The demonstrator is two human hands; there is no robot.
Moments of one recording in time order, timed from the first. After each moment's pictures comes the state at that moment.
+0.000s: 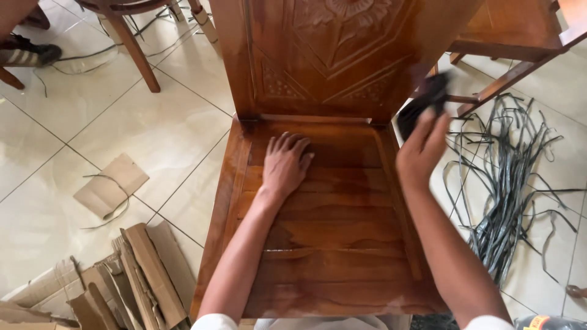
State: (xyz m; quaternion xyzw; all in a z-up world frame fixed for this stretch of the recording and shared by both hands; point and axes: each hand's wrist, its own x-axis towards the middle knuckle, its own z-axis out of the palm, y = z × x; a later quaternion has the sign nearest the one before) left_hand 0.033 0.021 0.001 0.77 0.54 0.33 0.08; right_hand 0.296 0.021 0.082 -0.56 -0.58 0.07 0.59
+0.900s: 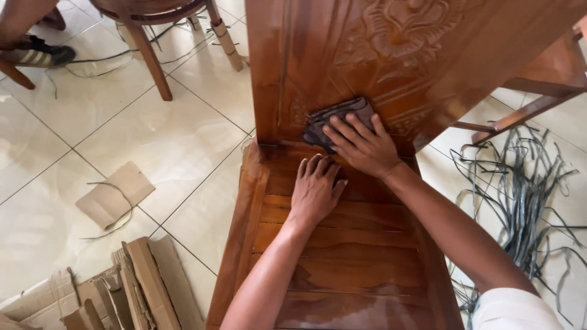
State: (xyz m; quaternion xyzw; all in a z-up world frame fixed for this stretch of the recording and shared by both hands) left_hand 0.047 0.037 0.015 0.77 0.54 0.33 0.11; right_hand 0.237 0.150 0.023 -0.27 -0.84 -0.45 0.14
